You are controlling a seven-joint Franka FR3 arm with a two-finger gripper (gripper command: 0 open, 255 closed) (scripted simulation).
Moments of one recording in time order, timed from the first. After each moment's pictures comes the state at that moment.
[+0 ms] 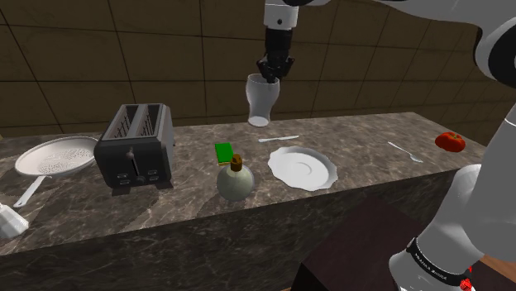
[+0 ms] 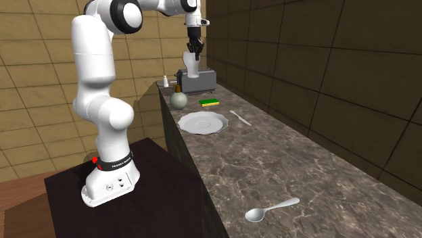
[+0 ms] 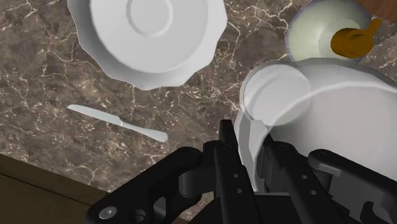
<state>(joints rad) 0.29 0.12 -0.02 -1.45 -0.05 1.56 0.31</state>
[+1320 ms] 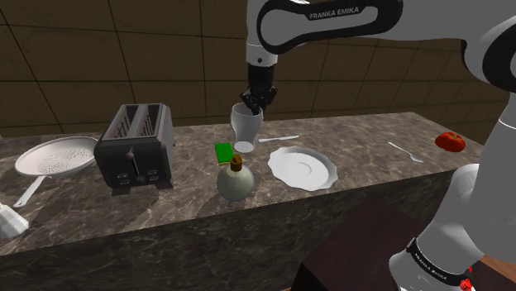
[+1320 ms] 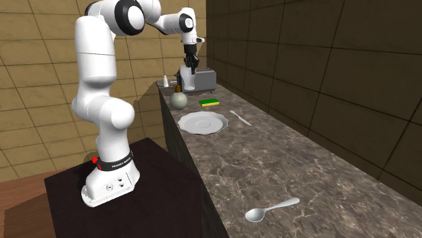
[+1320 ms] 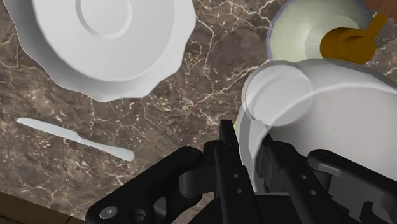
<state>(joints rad) 0.33 0.16 0.01 -1.63 -0.05 1.78 0.40</state>
